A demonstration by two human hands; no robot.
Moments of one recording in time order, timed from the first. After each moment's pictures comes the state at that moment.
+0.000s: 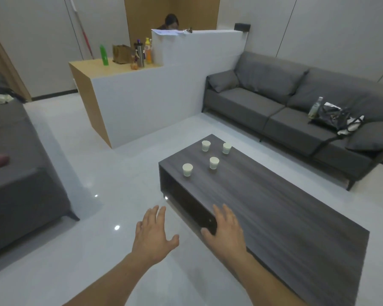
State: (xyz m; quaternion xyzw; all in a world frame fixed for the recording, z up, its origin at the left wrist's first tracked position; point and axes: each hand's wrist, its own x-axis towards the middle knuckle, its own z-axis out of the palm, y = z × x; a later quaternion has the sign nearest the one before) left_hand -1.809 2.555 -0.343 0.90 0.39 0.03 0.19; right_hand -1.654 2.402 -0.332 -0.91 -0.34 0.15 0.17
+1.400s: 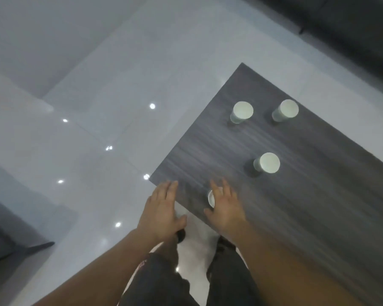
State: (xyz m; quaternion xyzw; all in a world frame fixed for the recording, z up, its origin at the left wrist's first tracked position) left_hand -1.409 3.064 -0.571 0.91 0.24 -0.18 0.29; right_hand -1.290 2.899 -0.605 -0.91 -0.25 0.34 0.03
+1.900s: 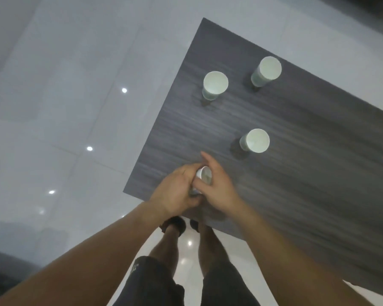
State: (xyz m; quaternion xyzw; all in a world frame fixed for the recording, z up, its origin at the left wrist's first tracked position) left_hand -1.298 3.056 -0.624 0.88 0.03 -0.21 0.42; right_hand -1.251 2.914 -0.623 -0.82 -0.01 0.37 0.44
